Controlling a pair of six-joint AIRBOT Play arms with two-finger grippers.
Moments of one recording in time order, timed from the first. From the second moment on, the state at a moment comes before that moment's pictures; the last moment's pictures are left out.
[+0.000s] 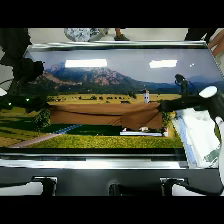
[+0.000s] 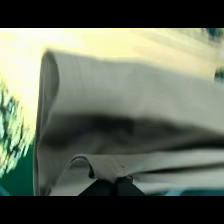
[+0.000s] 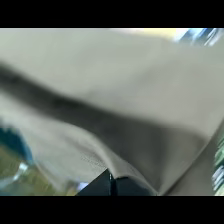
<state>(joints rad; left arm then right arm) 0.32 -1.48 1.28 1.03 -1.23 -1.36 -0.22 -1.42 1.18 -0.91 1.17 0.98</state>
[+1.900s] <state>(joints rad) -0.12 -1.53 1.38 1.01 -1.20 -1.44 -0.23 -1.72 1.37 -0.66 1.42 0.93</state>
